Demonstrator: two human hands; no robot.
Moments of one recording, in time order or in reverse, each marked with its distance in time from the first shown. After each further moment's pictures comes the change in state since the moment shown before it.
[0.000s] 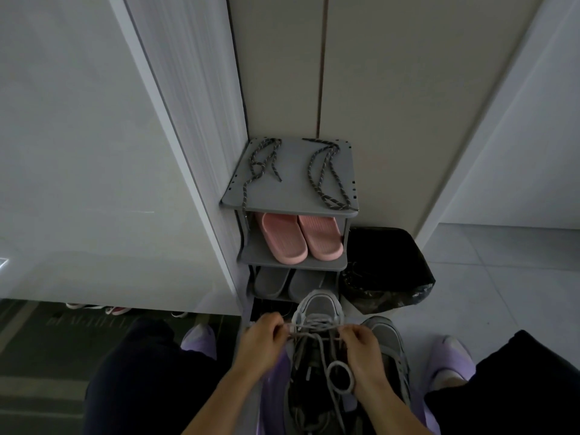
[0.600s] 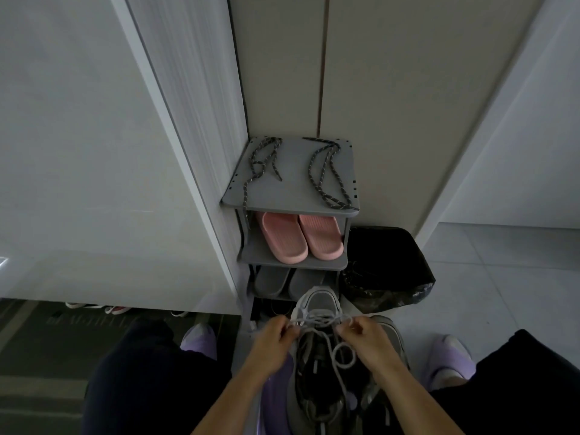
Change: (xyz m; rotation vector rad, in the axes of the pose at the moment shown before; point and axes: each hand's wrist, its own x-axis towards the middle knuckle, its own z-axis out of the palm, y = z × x) left_hand -0.001 0.014 0.003 -0.219 -0.146 -0.095; right_hand 0.012 -0.015 -0.021 -0.384 -0.148 -0.130
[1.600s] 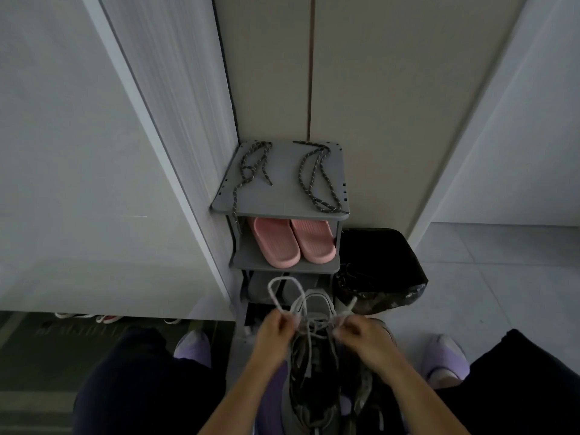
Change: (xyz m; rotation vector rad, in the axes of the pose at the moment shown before) left_hand 0.011 0.021 0.011 -0.234 0.113 -0.119; right_hand 0.008 0.002 -0.019 -0.185 -0.134 -0.123
